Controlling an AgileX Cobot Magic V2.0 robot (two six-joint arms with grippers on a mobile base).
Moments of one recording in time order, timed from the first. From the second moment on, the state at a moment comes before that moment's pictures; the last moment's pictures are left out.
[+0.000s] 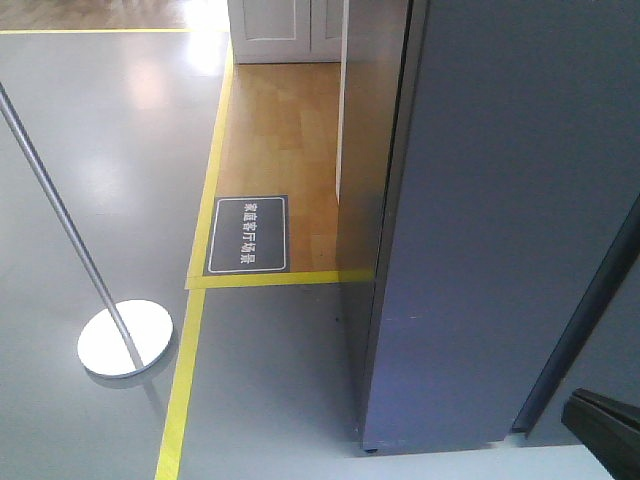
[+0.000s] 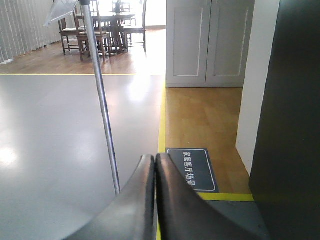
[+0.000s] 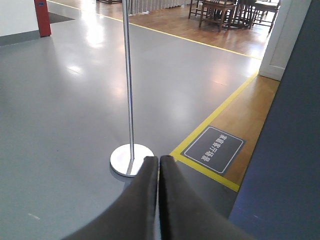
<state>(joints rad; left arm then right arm) 0.10 -0.01 0.02 0.22 0.17 -0.29 0.00 0.28 -0.41 0.99 0.76 -1.04</state>
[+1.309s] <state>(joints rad) 0.10 -0.01 0.02 0.22 0.17 -0.29 0.14 -0.01 0.03 0.18 0.03 -0.10</state>
